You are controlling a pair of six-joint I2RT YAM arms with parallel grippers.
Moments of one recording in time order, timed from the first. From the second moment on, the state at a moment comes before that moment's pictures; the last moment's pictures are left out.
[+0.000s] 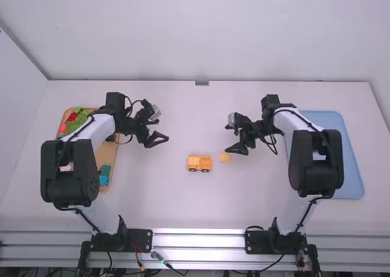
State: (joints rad) left arm 0.10 1.77 1.11 -0.57 0.89 0.93; right arm 0.06 1.94 1.23 -0.86 -0.98 -1.47
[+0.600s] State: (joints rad) left arm -0.07 1.77 0.78 -0.05 1.01 1.09; right arm 0.07 1.93 0.94 -0.35 -0.84 -1.33
